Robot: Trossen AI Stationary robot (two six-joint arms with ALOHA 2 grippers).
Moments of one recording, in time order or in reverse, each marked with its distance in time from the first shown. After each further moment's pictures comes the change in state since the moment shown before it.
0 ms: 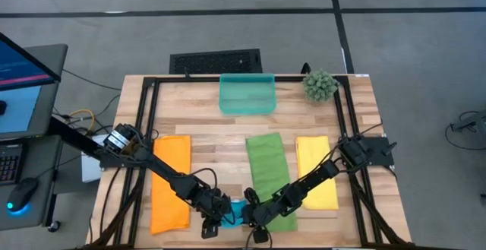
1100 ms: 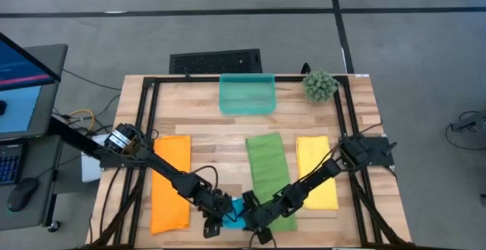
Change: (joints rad) left arm 0.021 0.004 -0.003 0.050 0.062 -0.035; right arm 0.000 -0.023 0.003 -0.039 0.021 -0.264
